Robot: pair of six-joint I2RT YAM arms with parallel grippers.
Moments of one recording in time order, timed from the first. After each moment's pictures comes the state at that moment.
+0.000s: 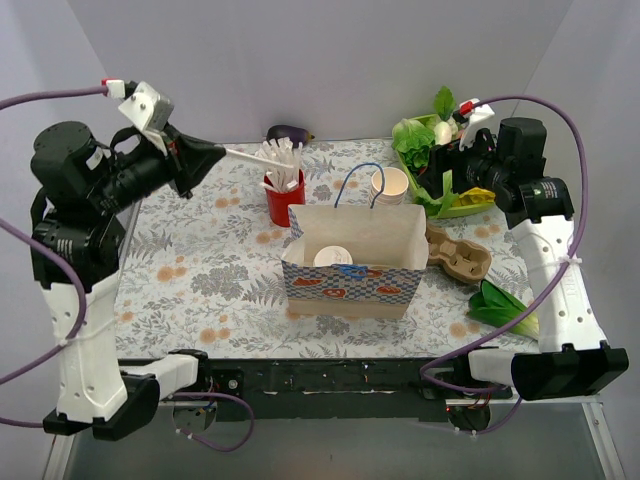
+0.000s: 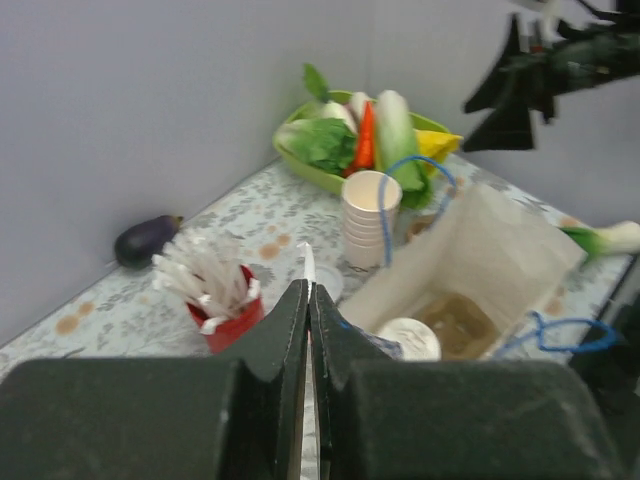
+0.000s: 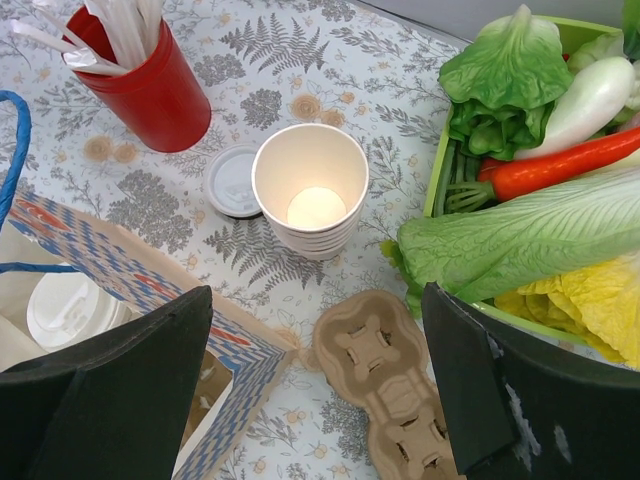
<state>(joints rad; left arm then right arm) -0.11 1.19 1.96 -0.81 0.62 0.04 0.12 1.25 1.52 -0.74 -0.41 -0.14</state>
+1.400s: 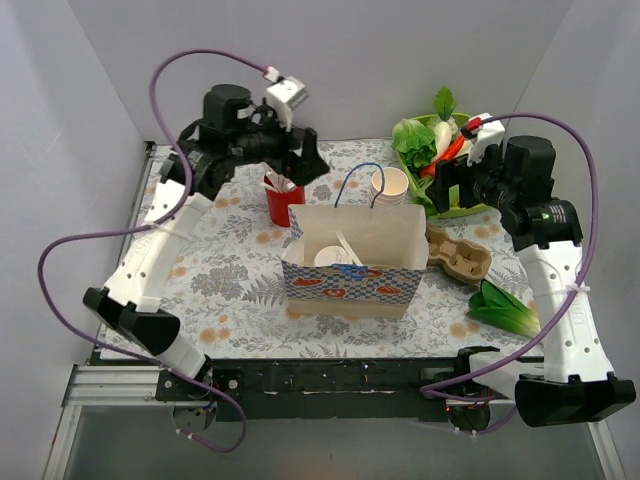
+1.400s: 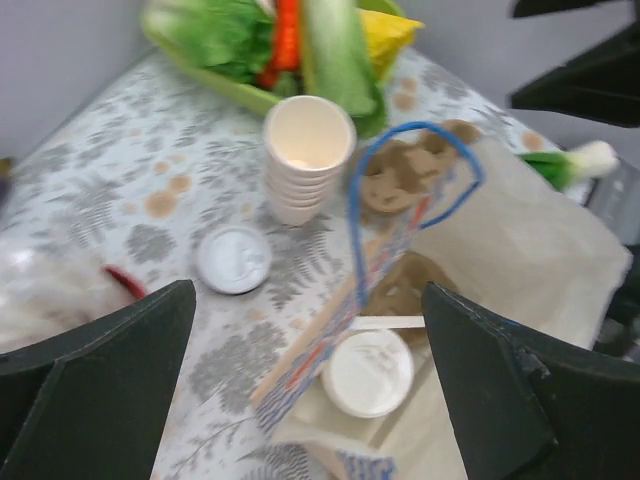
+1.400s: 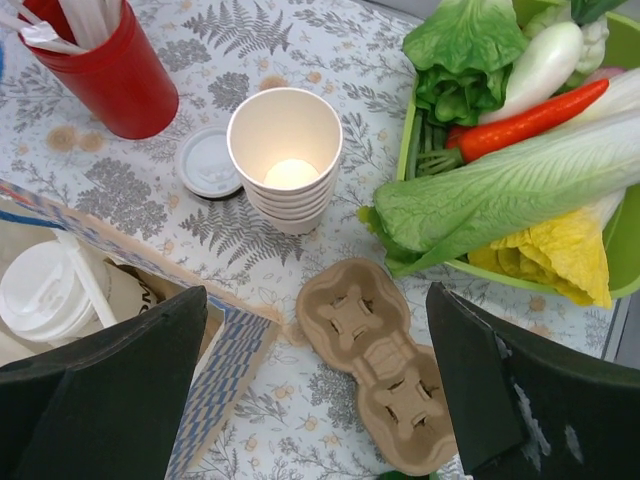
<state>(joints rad) -0.54 1.61 2.00 -0.78 0.52 0.03 0.12 1.12 1.42 -0.75 -0.34 -0.16</state>
